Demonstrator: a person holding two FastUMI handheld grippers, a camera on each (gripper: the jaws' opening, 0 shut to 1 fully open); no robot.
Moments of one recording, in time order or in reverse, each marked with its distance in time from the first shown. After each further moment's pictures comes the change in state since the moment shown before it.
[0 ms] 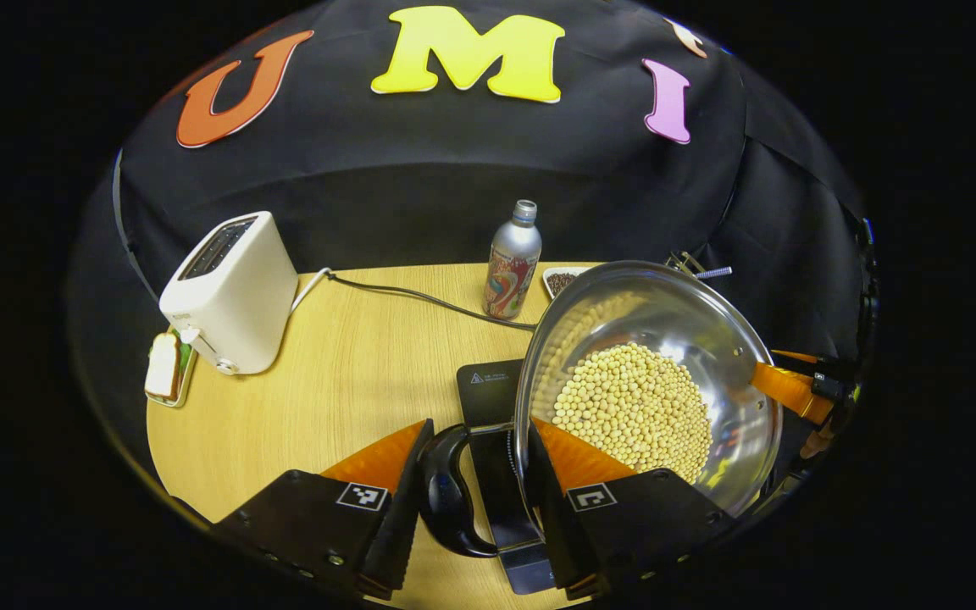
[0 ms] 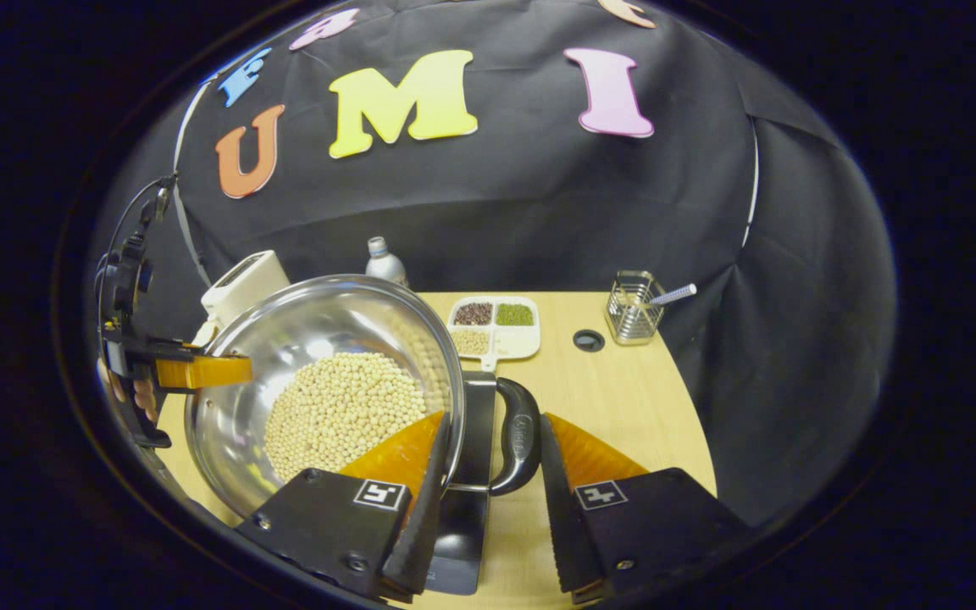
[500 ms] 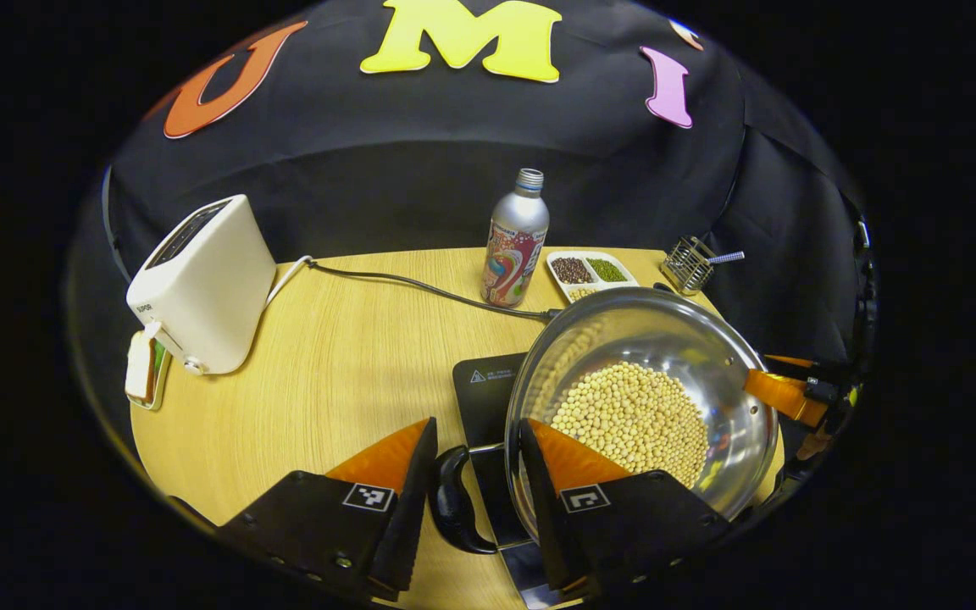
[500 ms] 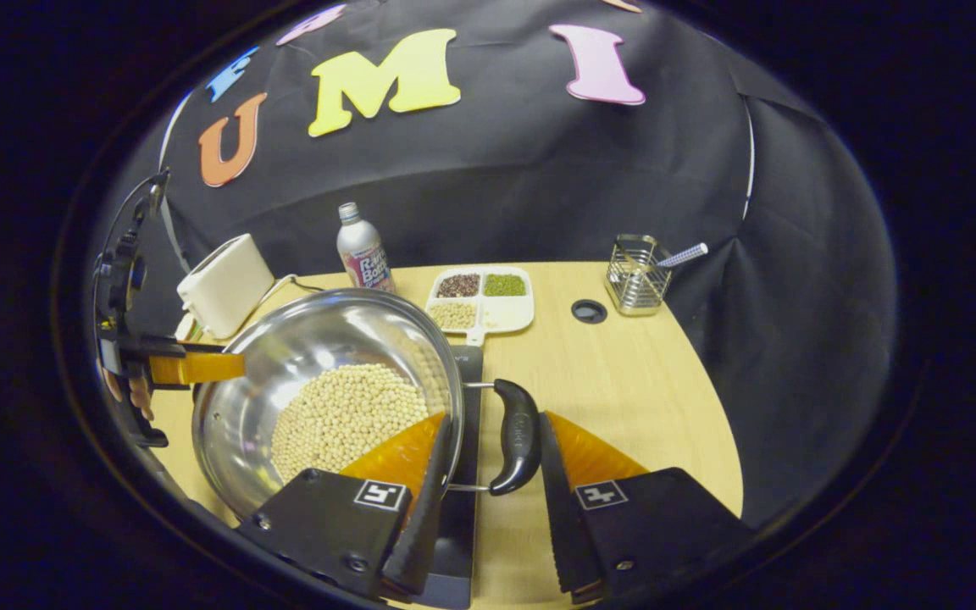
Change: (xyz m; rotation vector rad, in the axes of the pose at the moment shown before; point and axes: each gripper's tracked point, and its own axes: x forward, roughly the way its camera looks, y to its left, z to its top) left arm 0.033 0.005 -0.006 0.016 -0.011 -0.020; right arm 0.038 -0.005 -0.036 0.046 0.046 -0.007
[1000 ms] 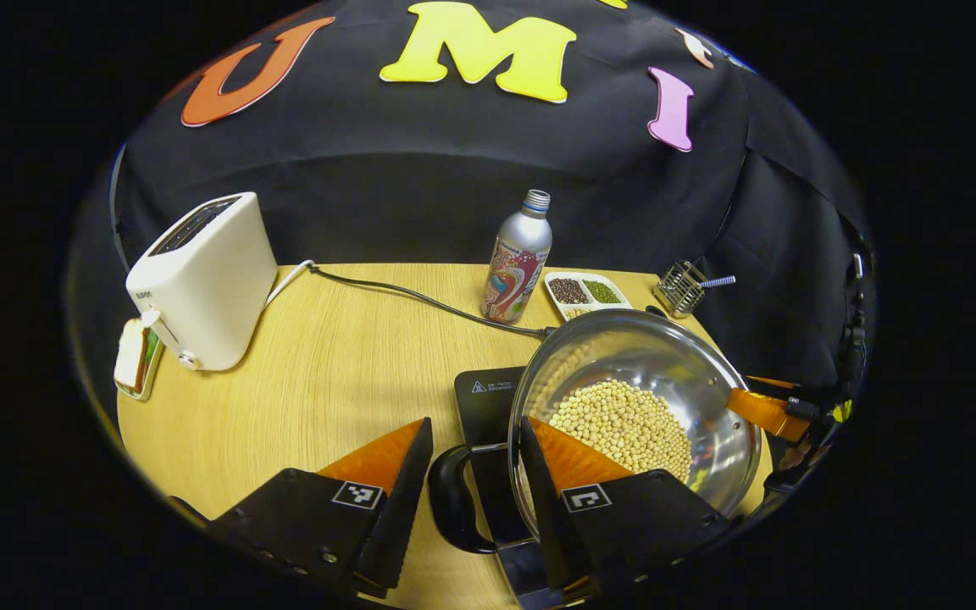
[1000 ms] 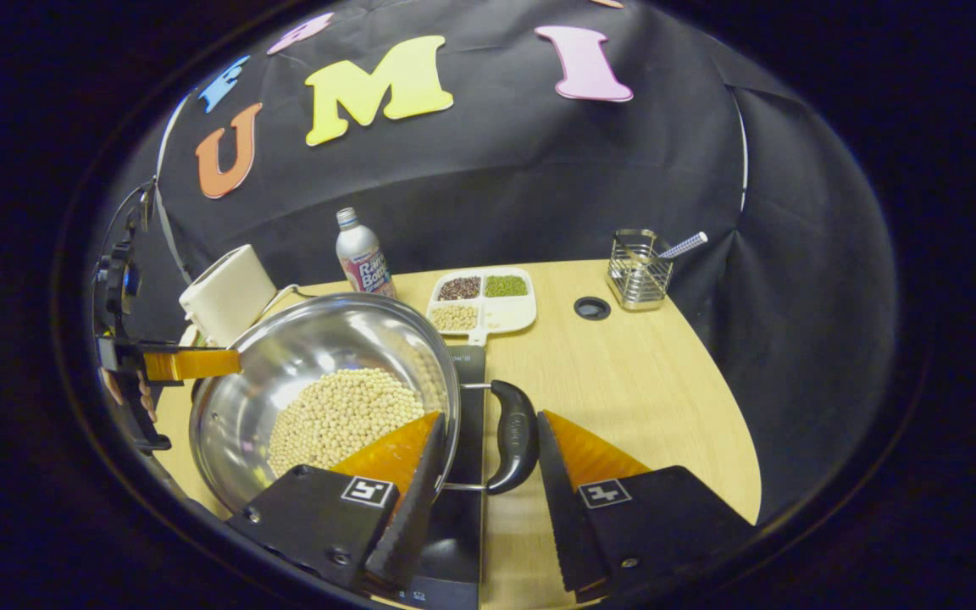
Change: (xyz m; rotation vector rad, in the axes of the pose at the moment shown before) left arm -0.003 0.005 -0.001 -0.072 -0.066 -0.045; right arm 0.003 0.000 0.006 -0.011 -0.105 0.019
